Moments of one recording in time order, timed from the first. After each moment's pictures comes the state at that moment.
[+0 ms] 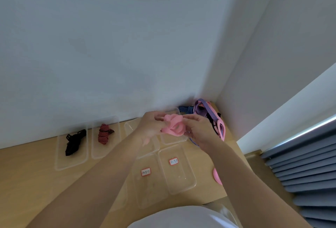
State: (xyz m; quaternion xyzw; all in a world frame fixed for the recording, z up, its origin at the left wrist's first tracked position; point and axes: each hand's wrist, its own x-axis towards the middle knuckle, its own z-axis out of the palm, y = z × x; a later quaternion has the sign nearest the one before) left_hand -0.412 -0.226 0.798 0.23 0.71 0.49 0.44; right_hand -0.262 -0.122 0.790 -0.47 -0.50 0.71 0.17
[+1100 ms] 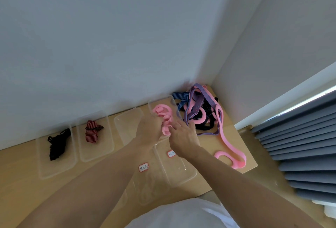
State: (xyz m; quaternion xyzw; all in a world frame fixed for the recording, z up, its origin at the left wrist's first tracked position) left_hand -0.421 -0.203 0.692 0.59 0.79 0.14 0.09; right_hand -0.276 -0.148 0.679 -0.32 -0.94 0.03 -0.10
